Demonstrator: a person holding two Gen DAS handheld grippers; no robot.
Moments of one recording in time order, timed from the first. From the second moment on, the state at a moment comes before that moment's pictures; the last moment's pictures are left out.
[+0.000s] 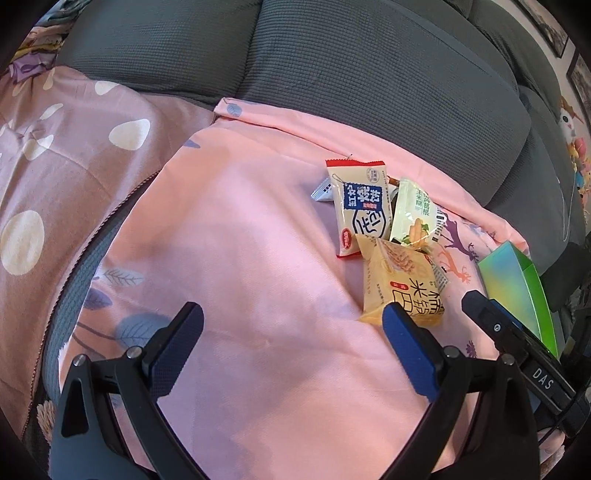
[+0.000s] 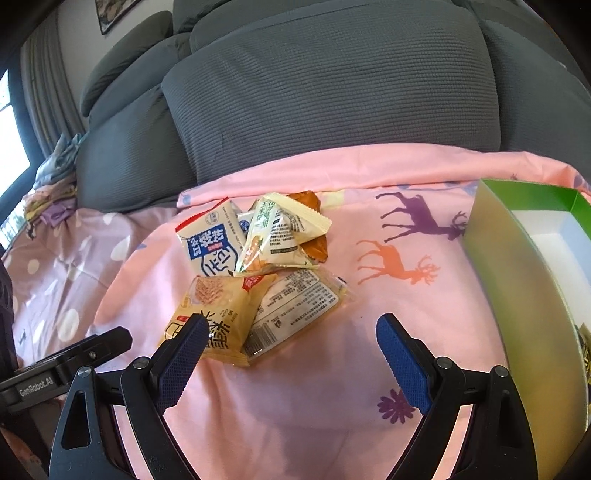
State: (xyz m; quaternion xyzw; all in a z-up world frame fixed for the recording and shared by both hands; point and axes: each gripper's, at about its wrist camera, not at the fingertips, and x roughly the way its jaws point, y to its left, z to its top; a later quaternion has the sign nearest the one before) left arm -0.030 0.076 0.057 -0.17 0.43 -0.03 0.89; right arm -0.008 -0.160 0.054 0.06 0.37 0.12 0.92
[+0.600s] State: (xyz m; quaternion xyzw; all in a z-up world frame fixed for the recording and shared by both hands) left arm -0.031 0.073 0.055 -0.16 0.44 -0.04 0.88; right arm -0.008 -0.164 0.054 0.06 0.37 0.11 0.92
